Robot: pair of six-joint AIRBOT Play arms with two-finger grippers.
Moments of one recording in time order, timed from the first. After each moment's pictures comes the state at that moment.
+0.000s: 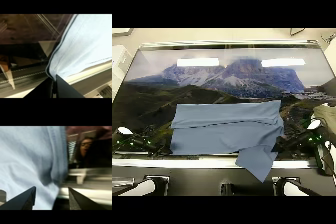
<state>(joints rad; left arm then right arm) 0.45 -1.29 0.53 1.04 -1.36 -1.18 -0.38 -1.30 0.63 -1.19 1.42 1.49</state>
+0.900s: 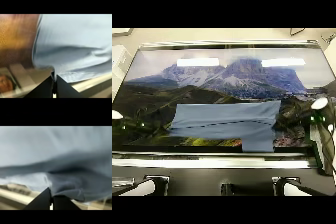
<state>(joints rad) 0.37 -1.32 0.87 0.94 -1.38 -1.22 -0.25 -1.38 1.05 -1.03 1.41 1.46</state>
